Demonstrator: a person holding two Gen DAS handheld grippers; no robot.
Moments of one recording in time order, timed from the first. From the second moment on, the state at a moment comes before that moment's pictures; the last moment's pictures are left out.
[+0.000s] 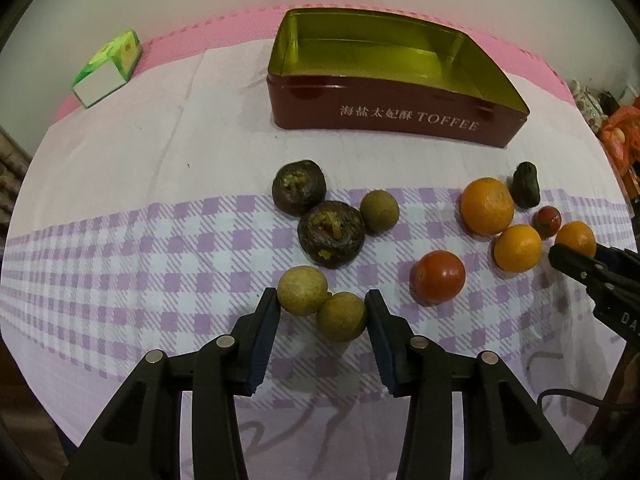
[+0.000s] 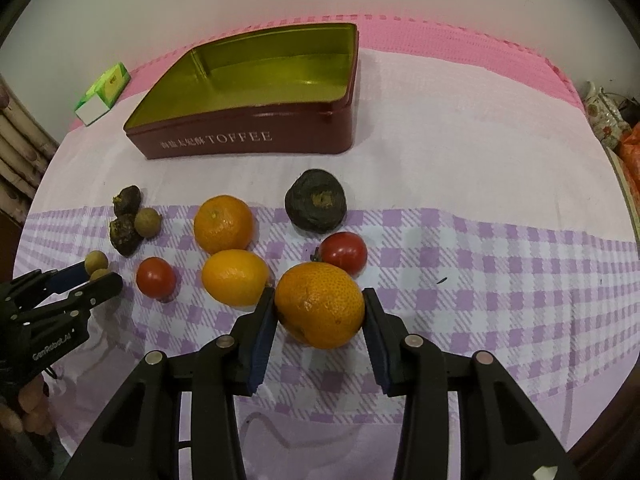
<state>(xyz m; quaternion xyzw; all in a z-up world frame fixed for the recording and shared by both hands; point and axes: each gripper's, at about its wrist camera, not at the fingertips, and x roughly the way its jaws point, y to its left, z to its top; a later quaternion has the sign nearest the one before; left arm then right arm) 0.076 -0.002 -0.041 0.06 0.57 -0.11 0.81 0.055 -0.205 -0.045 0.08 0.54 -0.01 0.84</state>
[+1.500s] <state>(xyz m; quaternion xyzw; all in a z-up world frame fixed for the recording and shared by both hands) 0.235 -0.039 -0.006 0.06 0.49 -0.16 0.85 0.202 -0.188 -0.021 0.02 0.50 0.04 0.86</state>
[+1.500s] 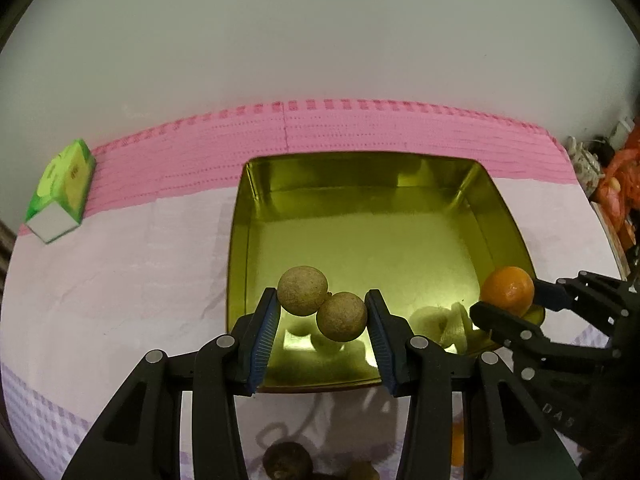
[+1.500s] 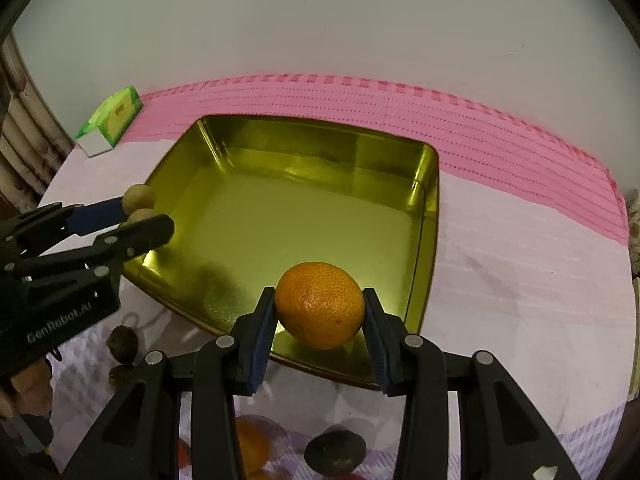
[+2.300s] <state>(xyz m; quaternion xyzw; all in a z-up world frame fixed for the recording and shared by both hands) 0.244 -0.049 -0.035 0.07 0.53 -0.13 0.84 0.213 -0.192 -0.037 0.02 0.53 0.03 0.85</state>
